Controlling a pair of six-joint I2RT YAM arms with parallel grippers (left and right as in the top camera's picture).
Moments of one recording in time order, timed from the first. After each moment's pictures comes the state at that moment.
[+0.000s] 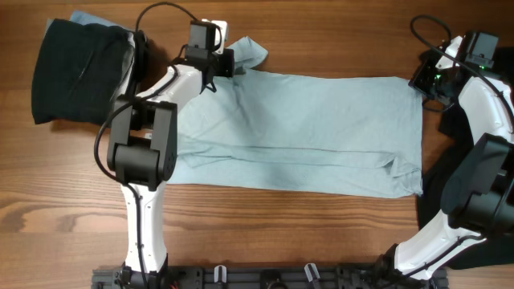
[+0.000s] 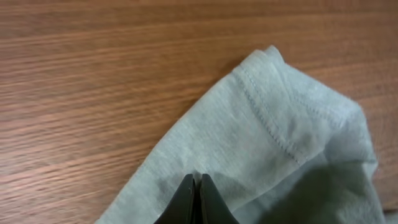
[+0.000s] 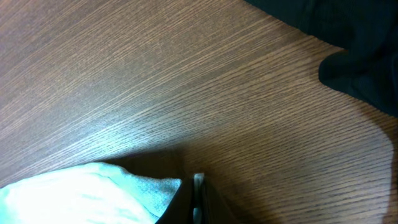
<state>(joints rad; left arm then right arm) -0.22 2.33 1.63 -0.13 0.13 -0.12 -0.33 1.93 1.41 -0.57 -0.25 0.21</state>
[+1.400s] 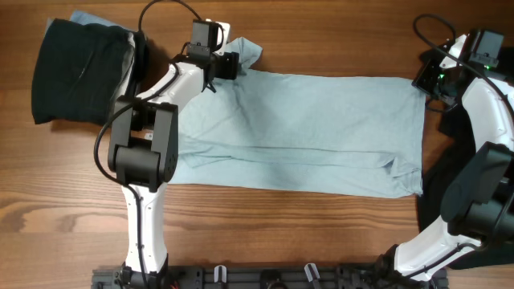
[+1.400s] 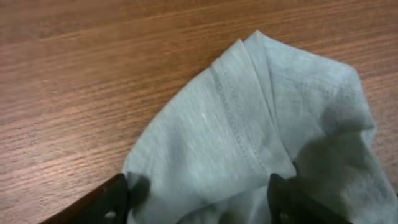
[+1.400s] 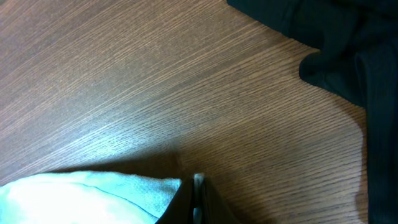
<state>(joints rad) -0.24 2.32 1.65 -0.22 0.05 -0.03 -0.33 1.88 1.41 -0.61 -0.22 0.21</state>
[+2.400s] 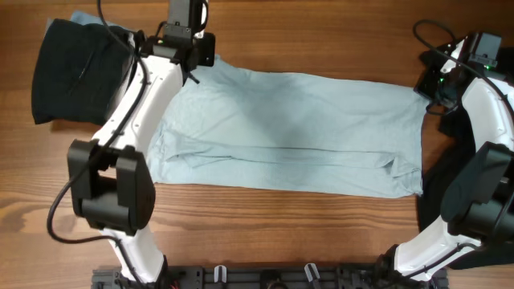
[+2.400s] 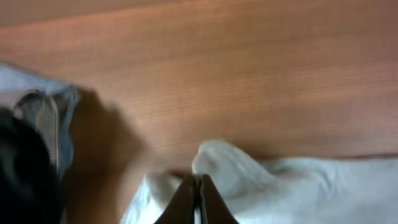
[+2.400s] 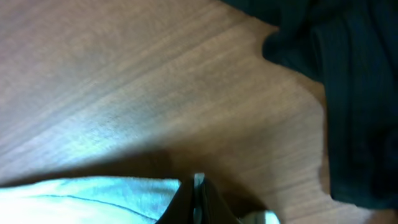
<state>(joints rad) -0.23 1.95 1.65 -0.61 -0.16 -0.05 -0.33 1.88 1.41 -0.68 -0.11 0.21</state>
